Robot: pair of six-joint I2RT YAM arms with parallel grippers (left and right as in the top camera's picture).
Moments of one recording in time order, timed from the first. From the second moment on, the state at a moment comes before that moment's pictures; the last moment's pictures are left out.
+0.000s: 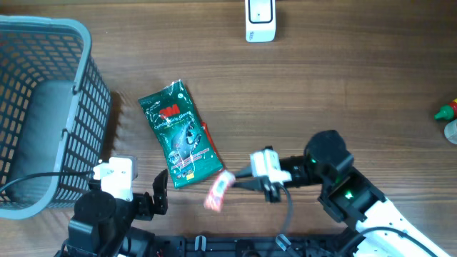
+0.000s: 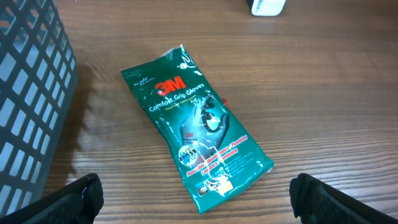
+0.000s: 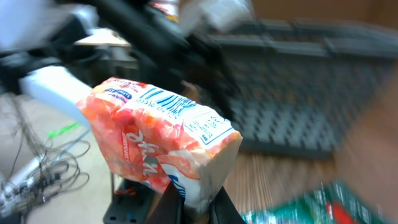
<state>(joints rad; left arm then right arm) -0.31 0.32 0.78 -1.07 -0.08 -0.21 0.68 0.95 0.58 0.16 -0.96 -0.18</state>
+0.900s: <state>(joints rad) -0.31 0.32 0.78 -1.07 -0.08 -0.21 0.47 1.25 0.58 0.16 -0.44 1.97</state>
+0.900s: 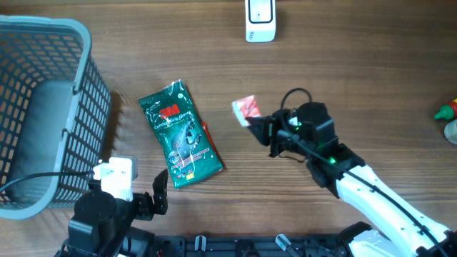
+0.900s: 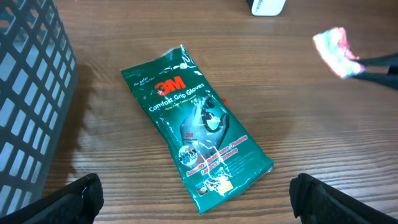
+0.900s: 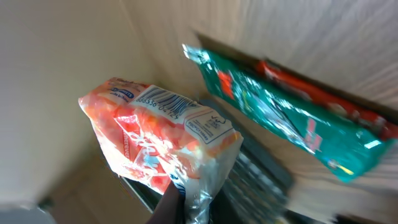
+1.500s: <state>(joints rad) -0.31 0.32 0.78 -1.07 -0.08 -0.21 0.34 1.85 0.90 0.71 -0.32 2.07</state>
